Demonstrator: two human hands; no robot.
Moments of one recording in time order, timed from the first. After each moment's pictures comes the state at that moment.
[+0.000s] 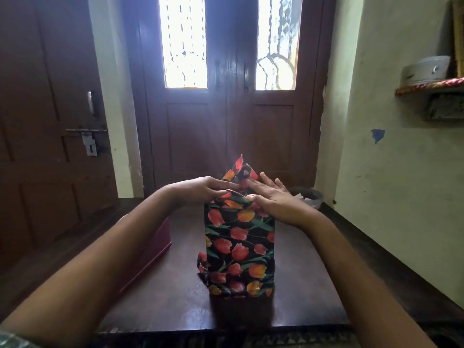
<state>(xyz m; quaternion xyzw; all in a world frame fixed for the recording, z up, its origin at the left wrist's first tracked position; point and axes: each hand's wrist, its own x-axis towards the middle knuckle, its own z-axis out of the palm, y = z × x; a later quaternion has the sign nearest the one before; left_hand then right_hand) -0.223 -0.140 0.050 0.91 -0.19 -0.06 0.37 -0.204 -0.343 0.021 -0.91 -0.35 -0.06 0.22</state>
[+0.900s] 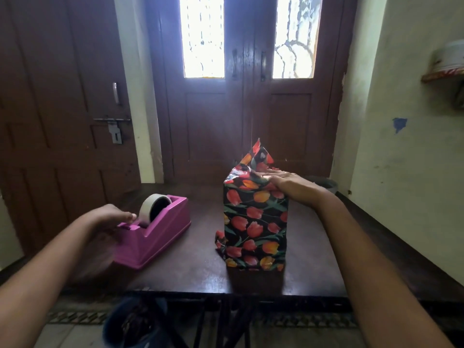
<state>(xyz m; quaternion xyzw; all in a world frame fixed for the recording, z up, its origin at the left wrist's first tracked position) -0.299 0.043 -0.029 0.88 0.31 0.01 0.36 -0.212 -0.344 0.025 -0.88 -0.33 0.01 0.33</state>
